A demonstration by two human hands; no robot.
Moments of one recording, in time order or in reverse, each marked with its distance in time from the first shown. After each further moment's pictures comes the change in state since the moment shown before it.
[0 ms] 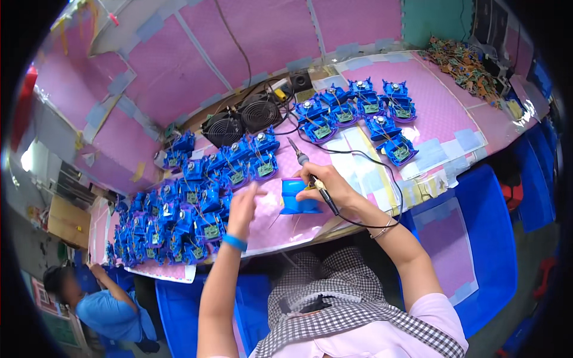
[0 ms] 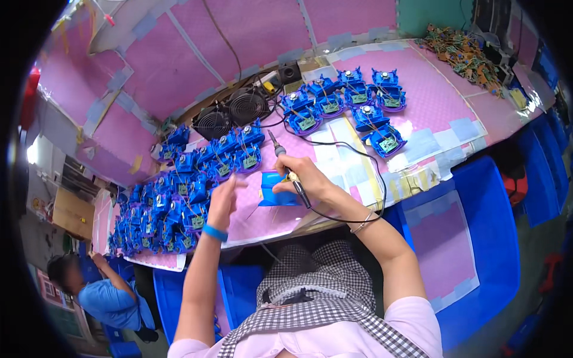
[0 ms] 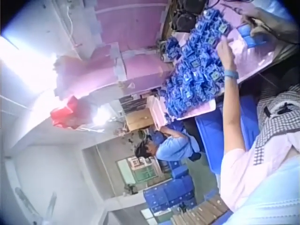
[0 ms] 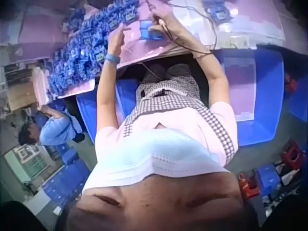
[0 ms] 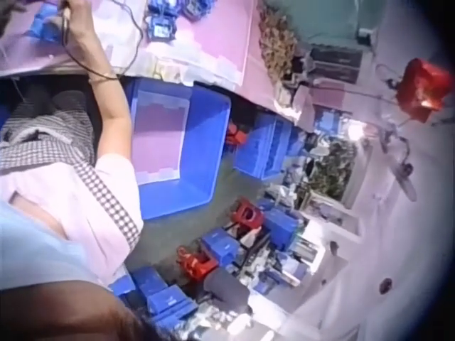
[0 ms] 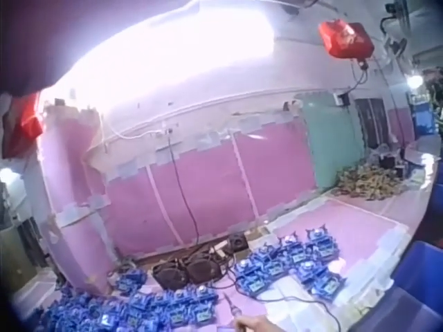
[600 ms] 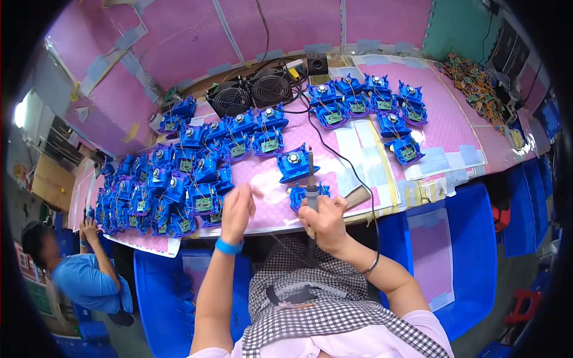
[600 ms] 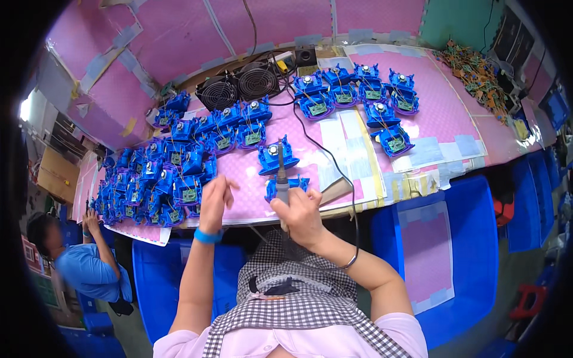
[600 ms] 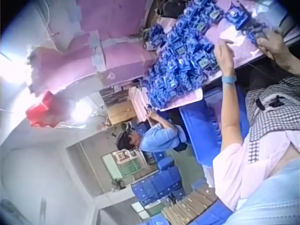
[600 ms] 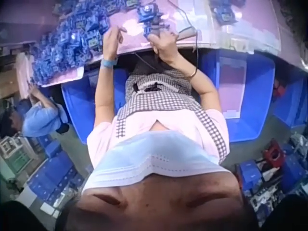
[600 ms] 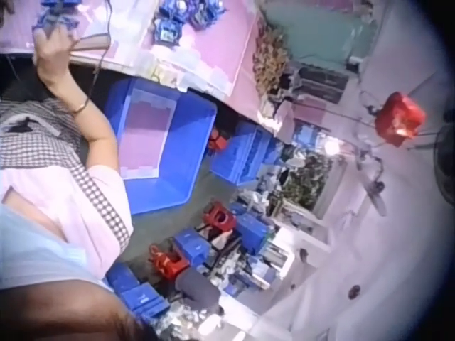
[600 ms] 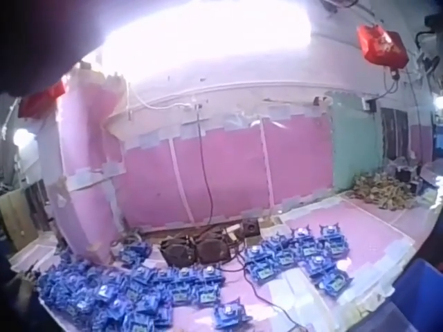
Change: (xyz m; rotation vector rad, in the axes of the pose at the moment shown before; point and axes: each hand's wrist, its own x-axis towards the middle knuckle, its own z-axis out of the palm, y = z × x) left_hand -0.046 -0.026 -0.009 -0.141 0.026 0.226; right_hand -0.081 -0.028 0.079 -0.735 0.282 -0.243
